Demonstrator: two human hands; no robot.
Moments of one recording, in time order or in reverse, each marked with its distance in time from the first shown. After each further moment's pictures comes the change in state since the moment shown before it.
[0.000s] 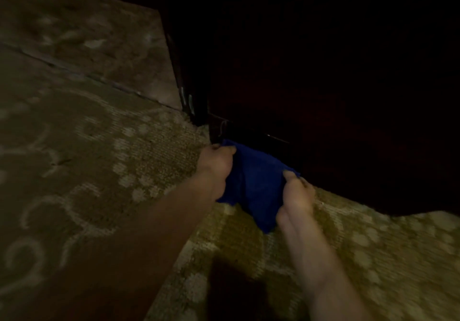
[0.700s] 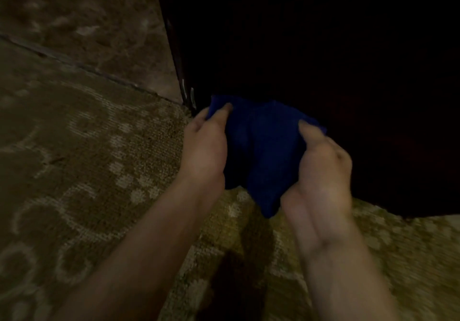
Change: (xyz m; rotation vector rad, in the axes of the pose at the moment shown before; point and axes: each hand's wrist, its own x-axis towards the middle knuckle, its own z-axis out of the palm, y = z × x) left_hand -0.012 0.024 -0.013 -0.236 -0.129 0.254; right_hand -0.039 -0.031 0.030 0.105 -0.179 -0.226
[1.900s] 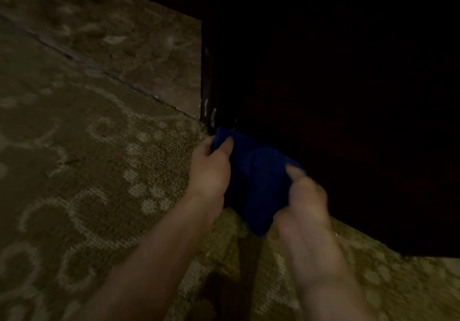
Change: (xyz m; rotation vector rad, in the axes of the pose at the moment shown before) left_hand 0.004 0.008 -0.018 0.029 0.072 -0.049; right_hand 0.011 0.019 0.020 -0.053 0.072 0.294
